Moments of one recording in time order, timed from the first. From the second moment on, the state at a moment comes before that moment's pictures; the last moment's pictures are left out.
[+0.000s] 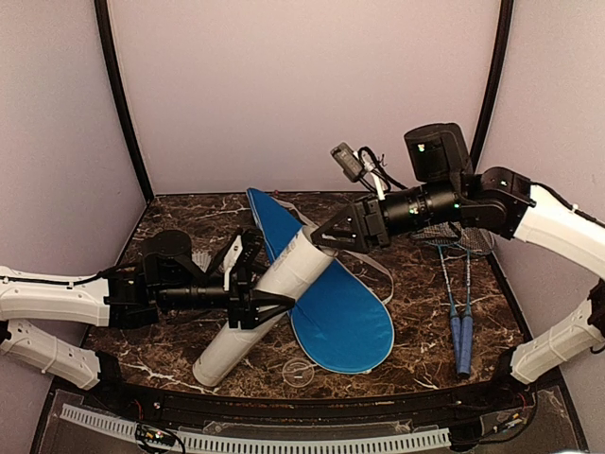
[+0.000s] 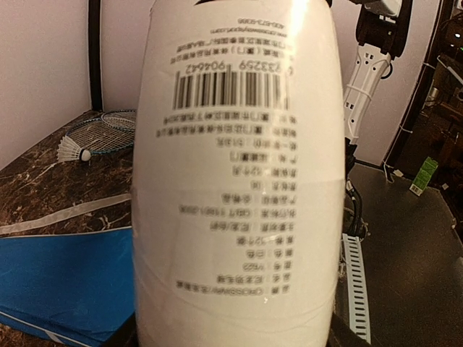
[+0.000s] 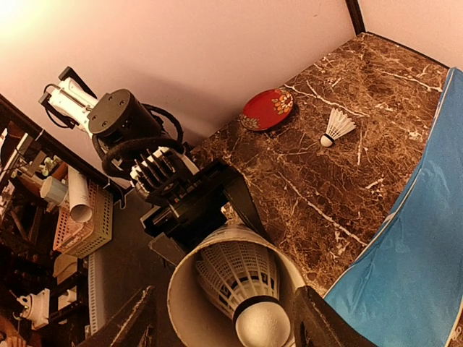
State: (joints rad) left arm -1.05 1.14 0.65 0.29 0.29 -0.09; right arm 0.98 1.32 1.39 -0.52 -0.48 0.35
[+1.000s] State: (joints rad) left arm -0.57 1.01 0.68 0.20 0.45 -0.11; right arm 0.43 1.47 1.19 -0.51 -0.02 0.33
